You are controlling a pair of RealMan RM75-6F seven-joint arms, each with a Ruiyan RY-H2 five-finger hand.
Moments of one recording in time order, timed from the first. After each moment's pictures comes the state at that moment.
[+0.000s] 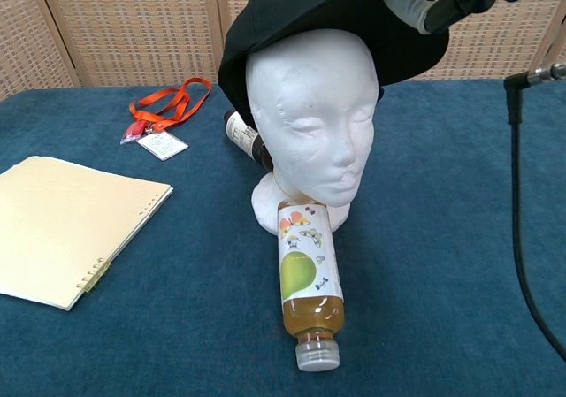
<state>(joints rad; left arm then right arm) -0.09 -0.95 -0.02 -1.74 1.51 1.44 -0.10 0.78 -1.44 0.06 -2.07 -1.42 1.56 -1.38</state>
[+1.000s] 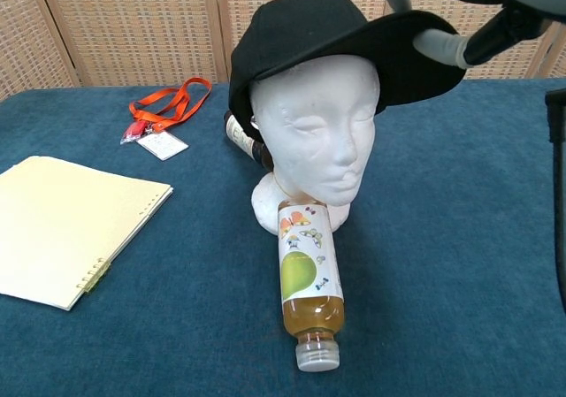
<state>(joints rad) -0.09 -0.96 -0.01 -1.75 1.51 1.44 -0.08 0.64 -1.40 0.05 -2.12 -1.55 1.49 -1.38</state>
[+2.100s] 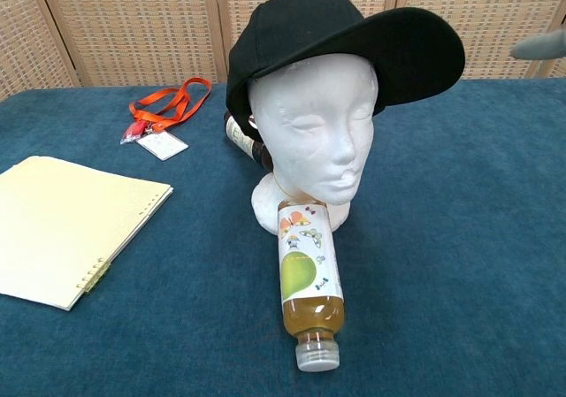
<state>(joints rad) -0.08 -0.96 0.00 -1.75 1.54 1.46 -0.05 0.51 -1.20 0.05 -2.04 -1.70 1.52 -1.05</state>
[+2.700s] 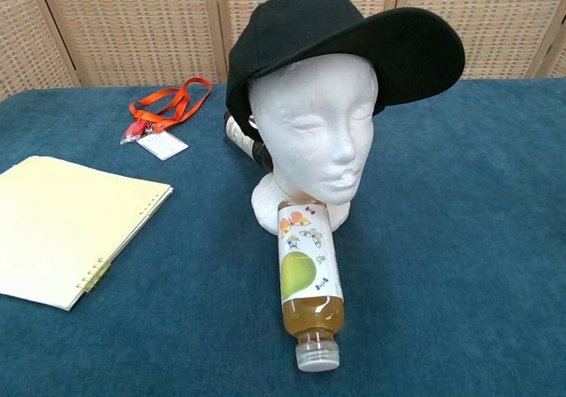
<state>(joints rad) -0.06 -0.96 0.01 -1.76 1.59 1.51 -0.05 0.24 -1.09 -0.03 -1.66 -1.47 1.60 -0.45</state>
